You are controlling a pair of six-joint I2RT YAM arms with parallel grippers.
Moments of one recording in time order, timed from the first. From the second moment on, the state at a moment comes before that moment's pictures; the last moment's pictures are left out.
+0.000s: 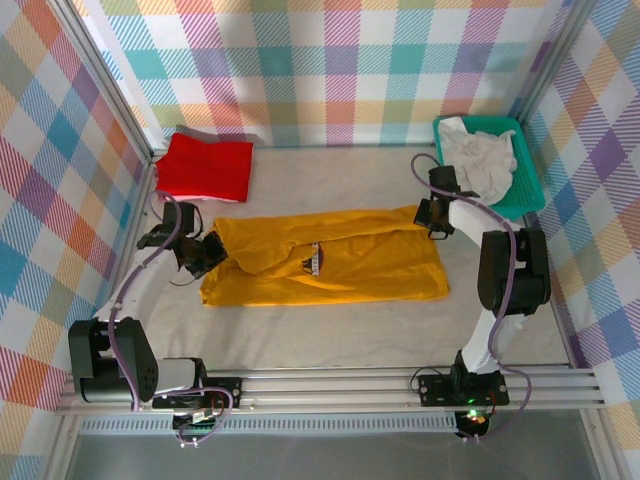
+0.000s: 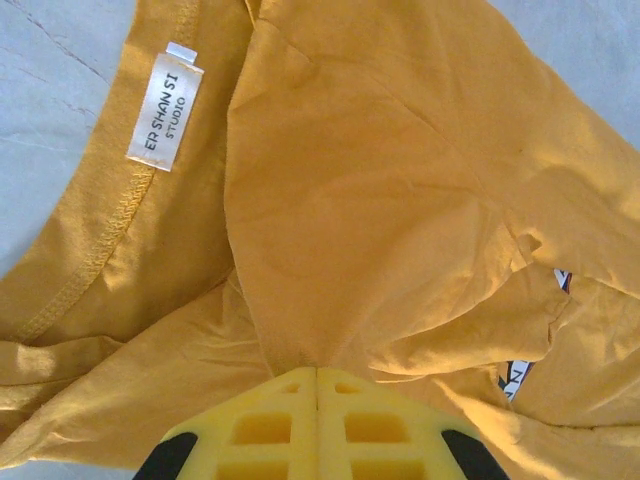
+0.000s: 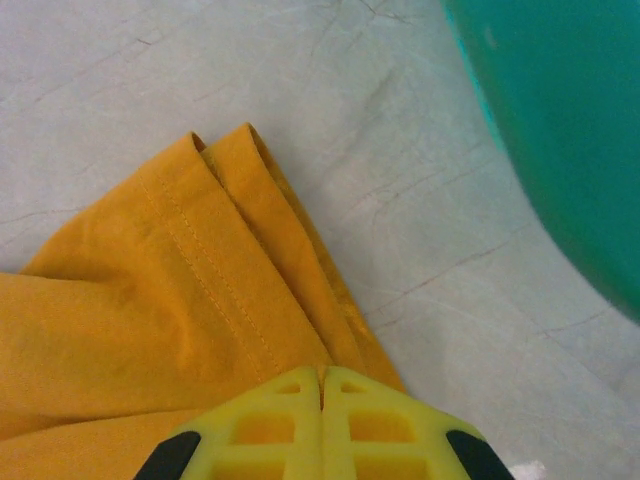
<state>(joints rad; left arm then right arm) 0.02 1.29 0.90 -0.70 0.25 -0.60 0.11 1.82 1.23 -0.50 0.11 0.45</state>
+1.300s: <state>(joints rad) 0.03 1.21 0.86 -0.68 0.34 -0.63 0.36 1.69 1.24 -0.44 -0.30 0.43</state>
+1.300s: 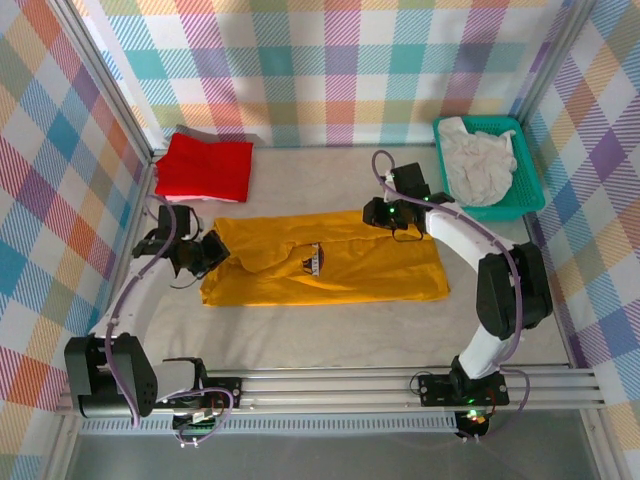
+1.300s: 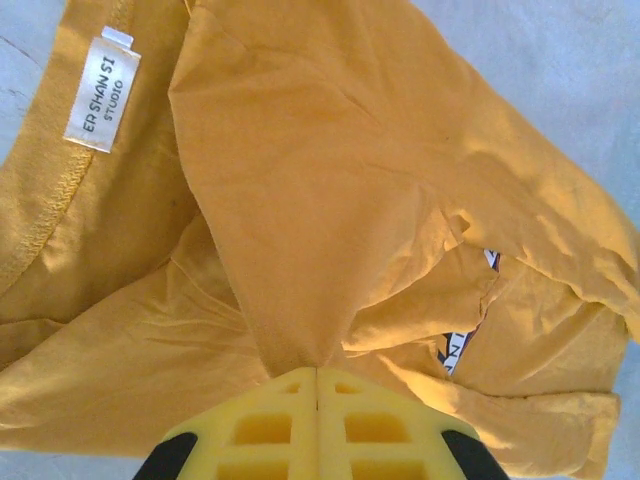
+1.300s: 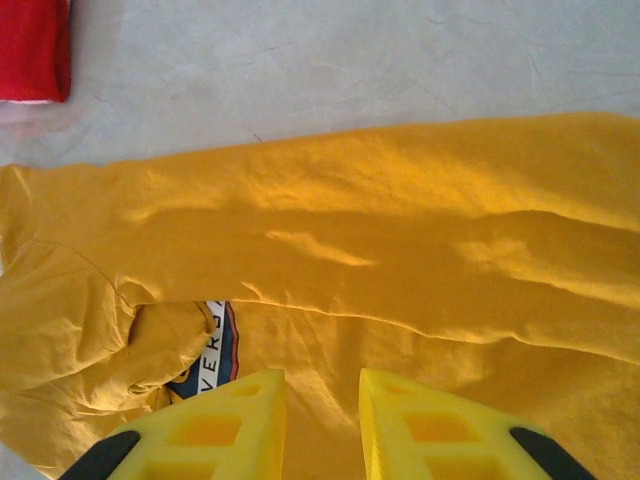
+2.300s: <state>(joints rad) -0.27 1.37 0.75 -0.48 0.18 -0.76 0.37 1.69 1.24 -0.38 -0.30 0.41</state>
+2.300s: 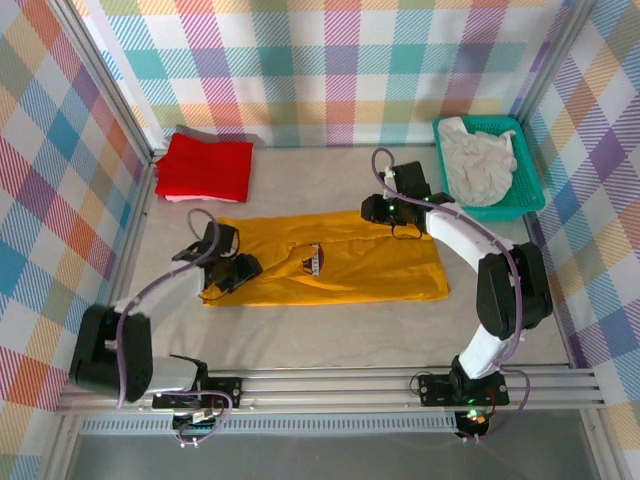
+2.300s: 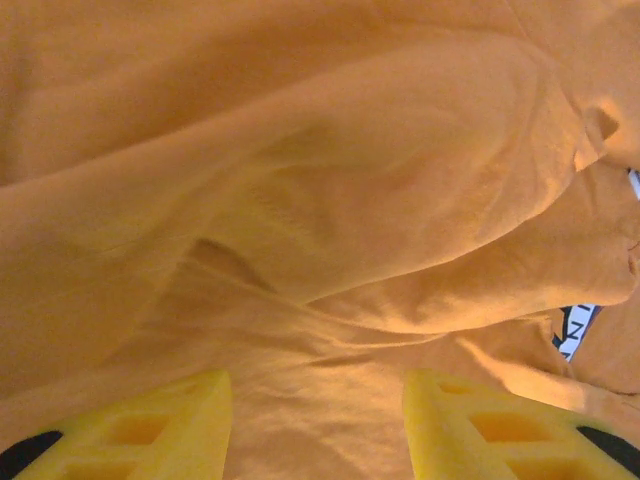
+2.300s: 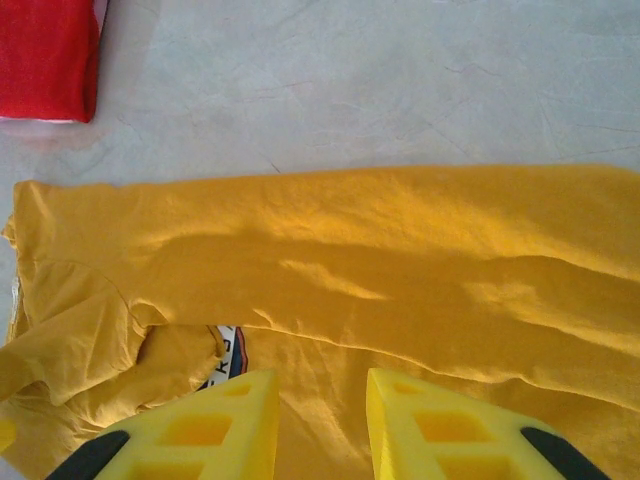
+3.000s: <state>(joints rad) -0.38 1.61 0.92 -0.42 0.17 -0.73 0.37 1.68 1.21 -0.37 -0.27 0.41</state>
